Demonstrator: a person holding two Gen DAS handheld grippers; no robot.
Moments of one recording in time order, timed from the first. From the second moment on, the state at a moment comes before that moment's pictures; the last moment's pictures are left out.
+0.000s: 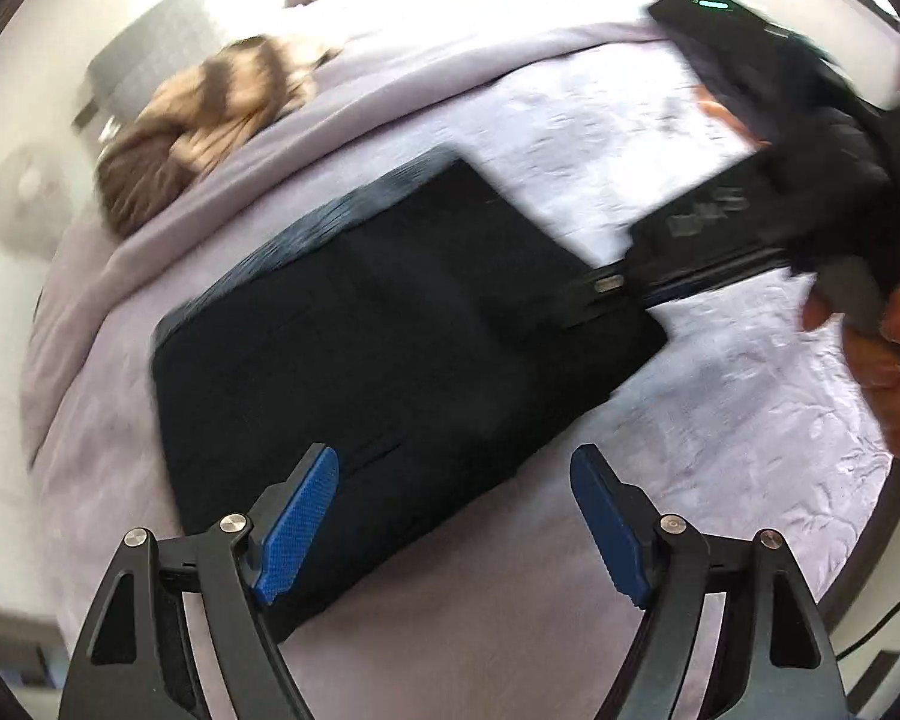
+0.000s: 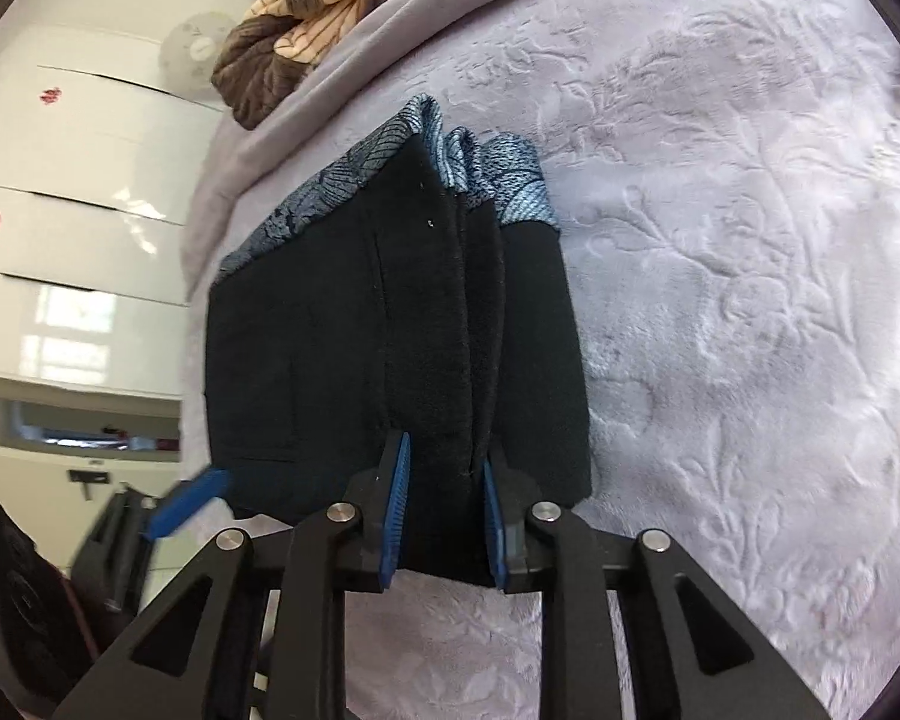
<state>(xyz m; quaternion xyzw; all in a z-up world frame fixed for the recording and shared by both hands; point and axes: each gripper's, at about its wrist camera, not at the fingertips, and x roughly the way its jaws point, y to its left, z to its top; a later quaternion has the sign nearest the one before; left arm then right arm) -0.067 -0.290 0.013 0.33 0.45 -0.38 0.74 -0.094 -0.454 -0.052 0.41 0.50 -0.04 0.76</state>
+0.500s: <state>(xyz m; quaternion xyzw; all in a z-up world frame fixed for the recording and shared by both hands) -0.001 -0.231 0.013 0.26 0.58 -0.25 0.73 -0.123 -0.442 -0.042 0.39 0.56 -0.13 0.72</state>
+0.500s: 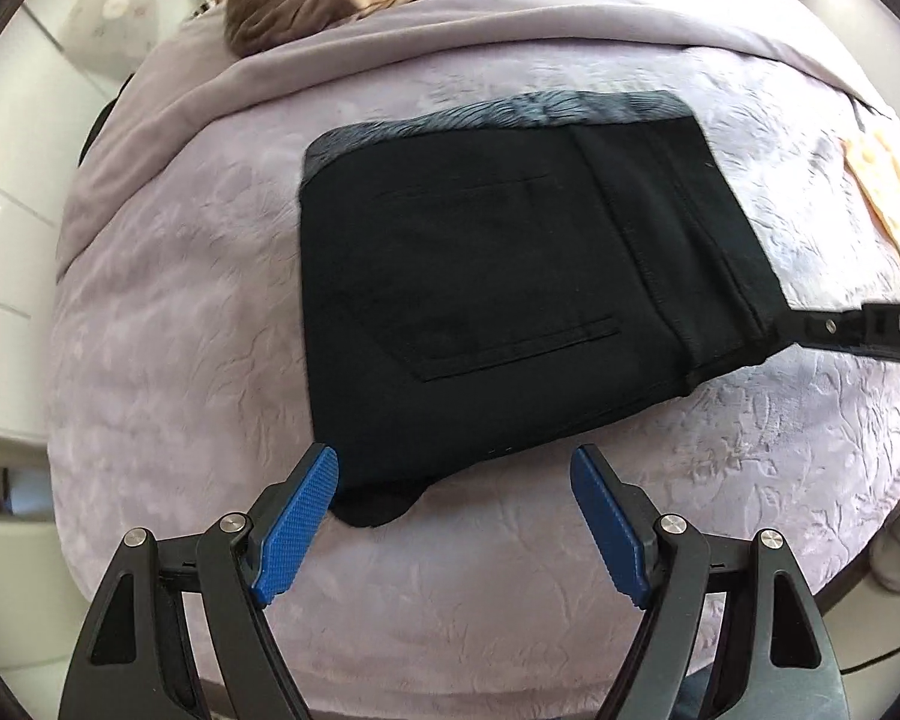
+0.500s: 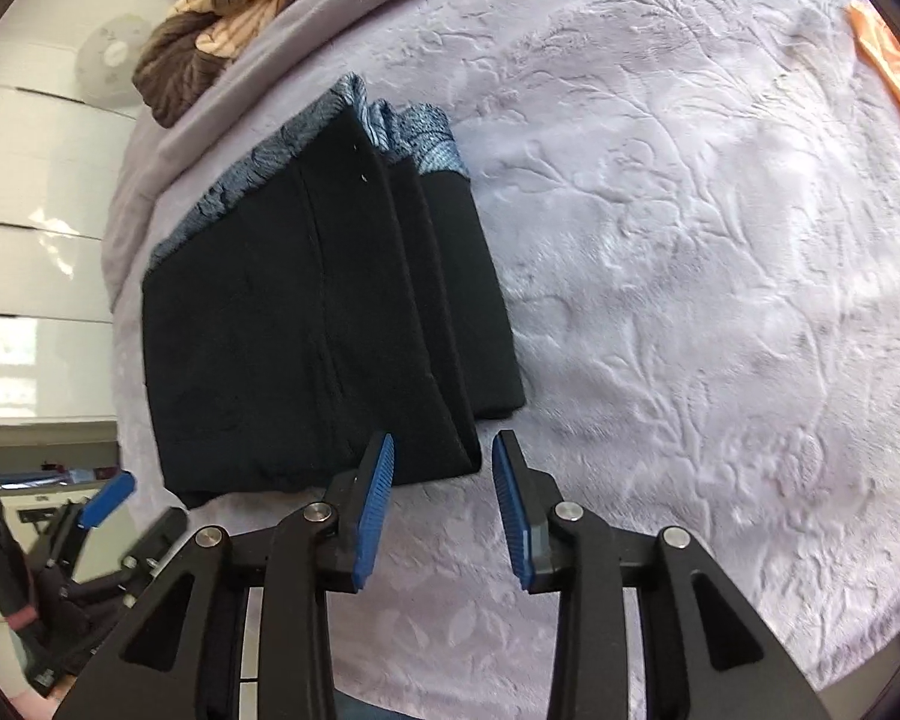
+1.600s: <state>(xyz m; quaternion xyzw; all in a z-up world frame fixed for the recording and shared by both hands) 0.060 -0.198 -0.003 0.19 0.65 -0.22 0.70 -0.105 -0.379 -0.008 0.31 0.60 -0.13 0.73</state>
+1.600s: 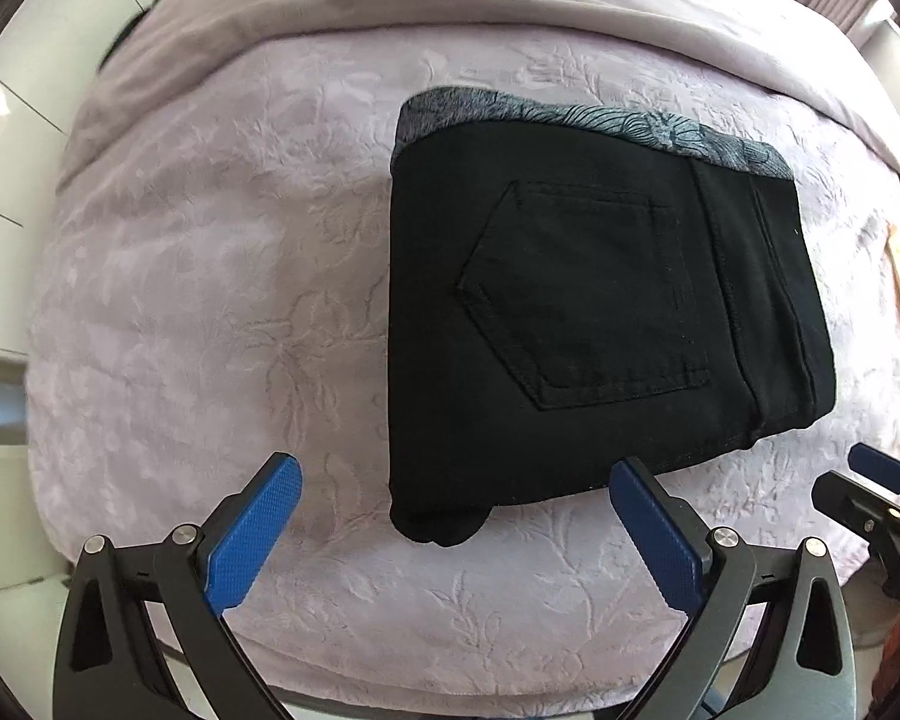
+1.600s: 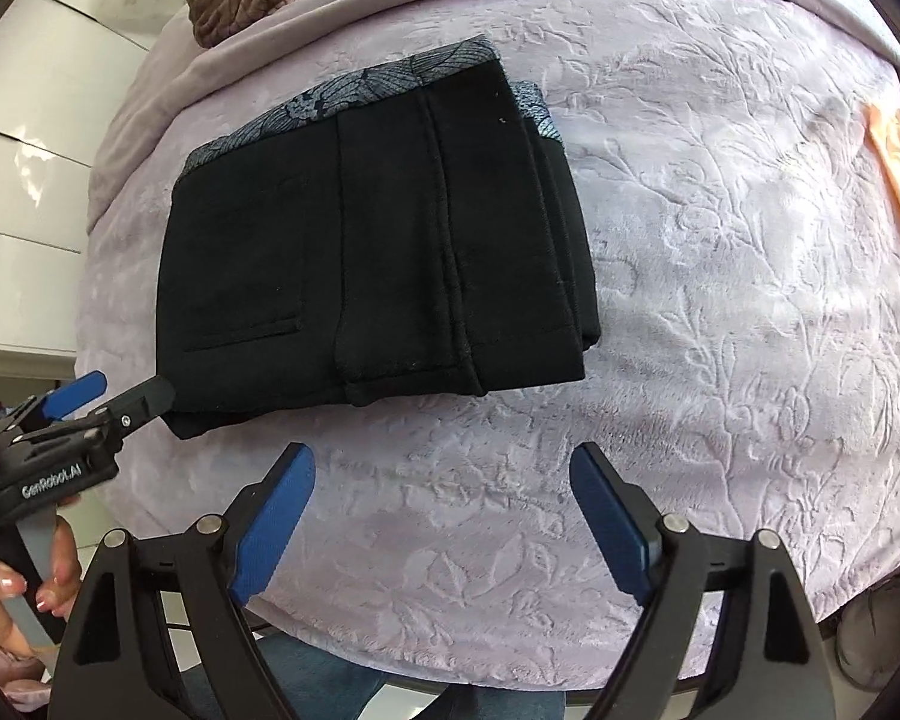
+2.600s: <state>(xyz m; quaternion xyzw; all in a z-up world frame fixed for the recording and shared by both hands) 0.172 -0.220 -0.032 0.21 0.60 -0.13 0.76 -0.056 -0.416 -0.044 0.30 0.61 -0.11 0.72</state>
